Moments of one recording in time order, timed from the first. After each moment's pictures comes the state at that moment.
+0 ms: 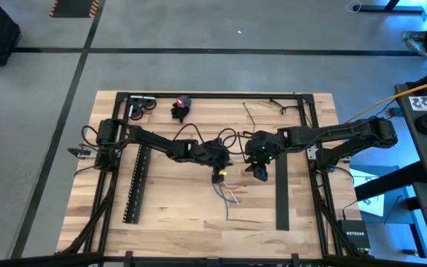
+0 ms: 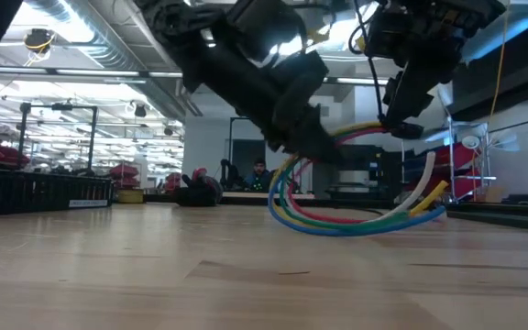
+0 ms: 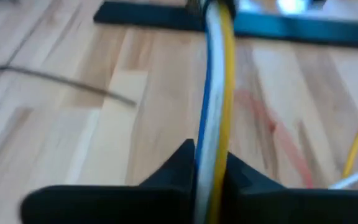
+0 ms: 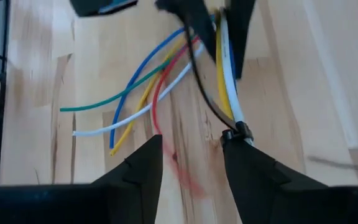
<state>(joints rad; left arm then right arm) -0.01 1.94 1.15 0.20 -0.07 -0.02 0.01 1.28 0.86 -0.55 -0.22 0.28</state>
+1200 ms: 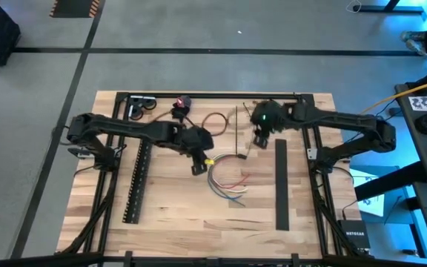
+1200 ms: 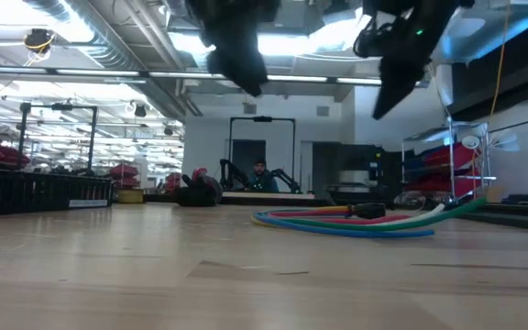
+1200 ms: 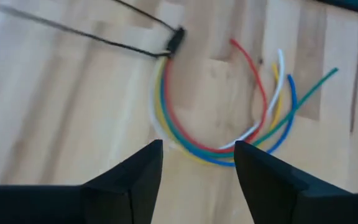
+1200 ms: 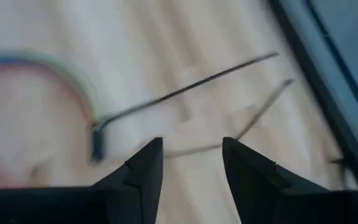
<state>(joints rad) 0.00 1.63 1.41 -0.72 -0.13 -0.19 -0.32 1.29 1.06 -0.80 0.15 0.04</state>
